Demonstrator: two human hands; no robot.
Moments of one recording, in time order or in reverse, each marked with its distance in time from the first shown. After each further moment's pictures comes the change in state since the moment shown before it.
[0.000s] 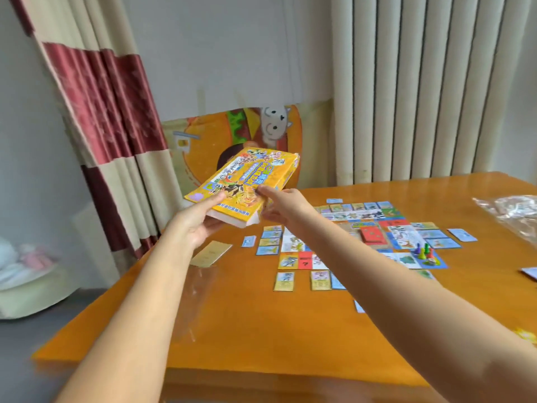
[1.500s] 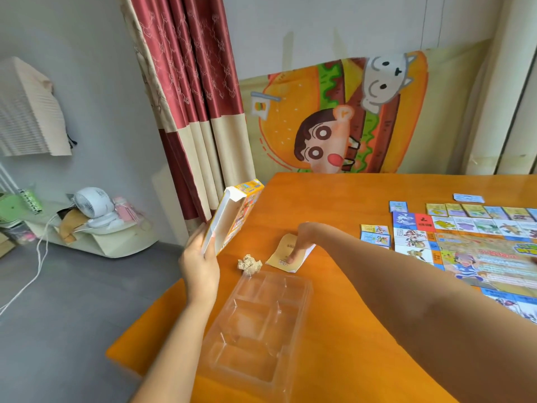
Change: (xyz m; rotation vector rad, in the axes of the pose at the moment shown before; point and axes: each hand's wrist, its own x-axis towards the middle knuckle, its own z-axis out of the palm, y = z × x) left_hand 0.097 -0.087 -0.202 0.770 0.695 0.602; right_hand 0.197 0.136 0.158 -1.633 -0.487 0.172
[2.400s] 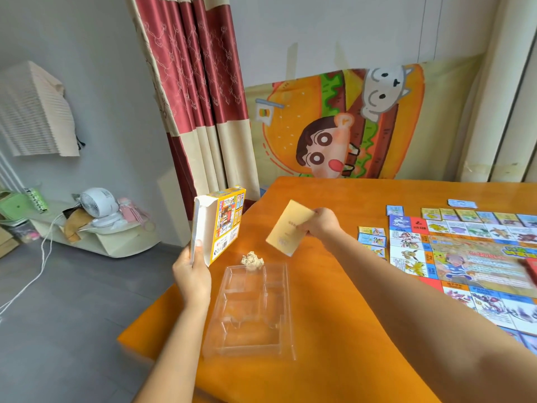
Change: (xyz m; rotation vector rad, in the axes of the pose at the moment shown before) left_hand -0.017 -0.001 -0.019 -0.264 0.107 -0.277; right_hand -0.034 0.021 0.001 1.178 0.383 -0.043
